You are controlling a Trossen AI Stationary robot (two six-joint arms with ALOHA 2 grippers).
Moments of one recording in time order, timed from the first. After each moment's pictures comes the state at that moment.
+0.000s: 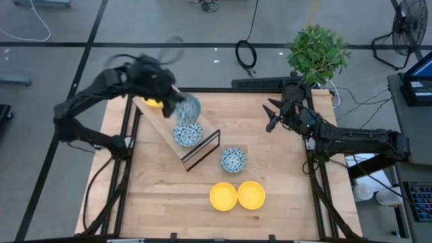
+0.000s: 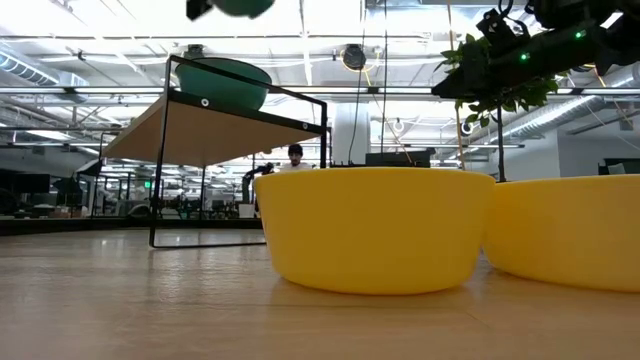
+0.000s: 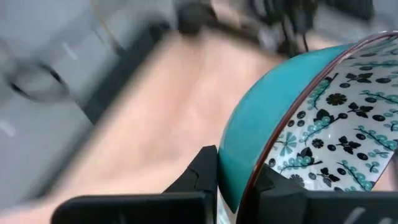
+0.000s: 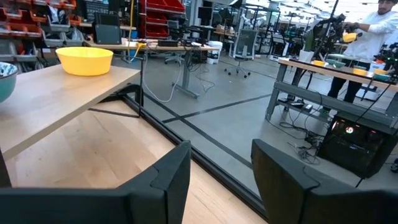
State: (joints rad) left arm 0.43 1.28 1.62 -1.02 0.17 -0.09; right arm -0.28 0.76 0.35 0.36 0.47 -0.09
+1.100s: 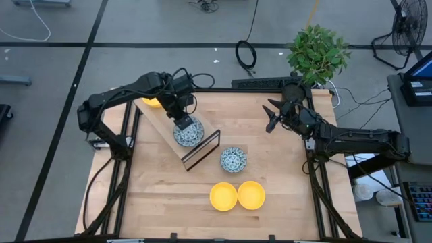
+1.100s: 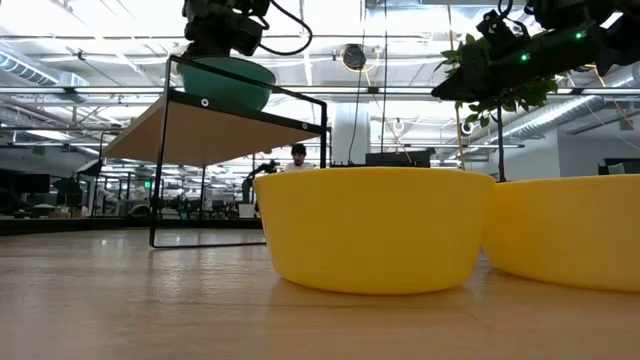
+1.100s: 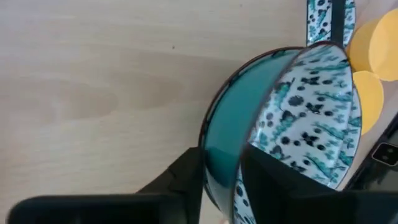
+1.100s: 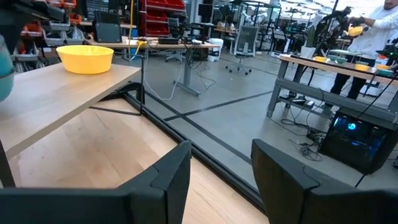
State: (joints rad) left arm 0.39 1.58 1.62 -1.37 0.26 -0.28; right arm -0.28 0.76 0.35 0.35 0.47 -0.07
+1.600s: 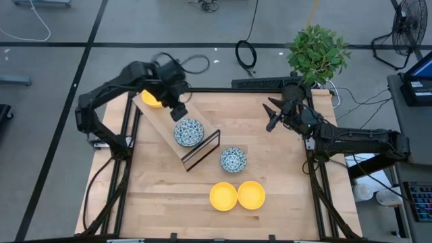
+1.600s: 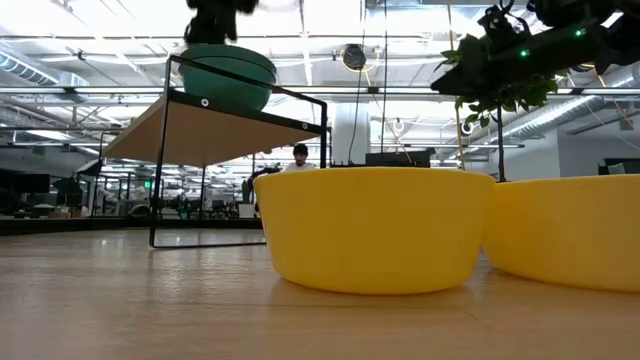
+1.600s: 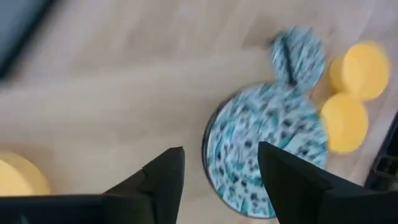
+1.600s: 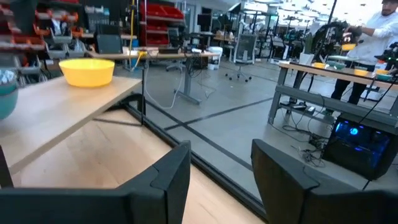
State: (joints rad) left arm 0.41 1.55 1.85 -1.45 0.19 -0.18; right arm -0.28 0.76 0.35 0.39 0.47 -0.07
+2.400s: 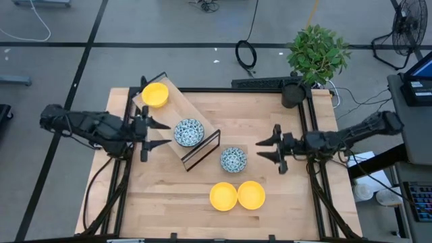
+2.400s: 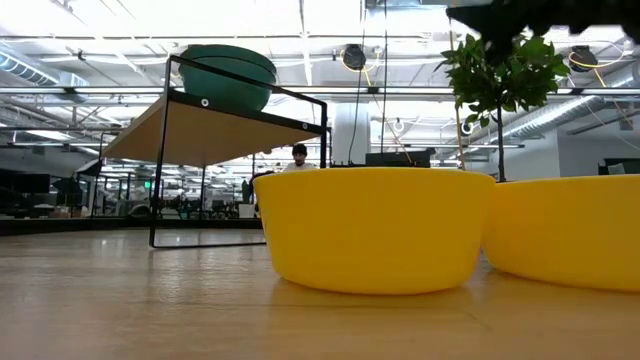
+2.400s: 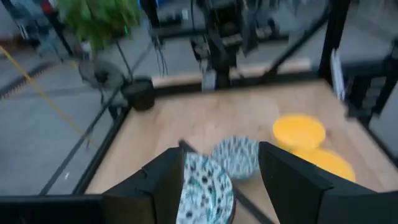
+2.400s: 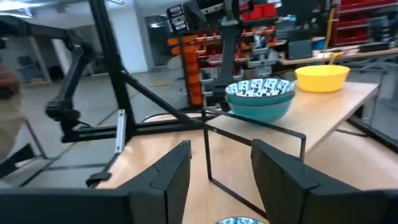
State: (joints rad) left arm -0.30 0.77 0.96 -0.48 -0.38 0.03; right arm 0.27 0.76 0.38 0.40 0.24 0.14
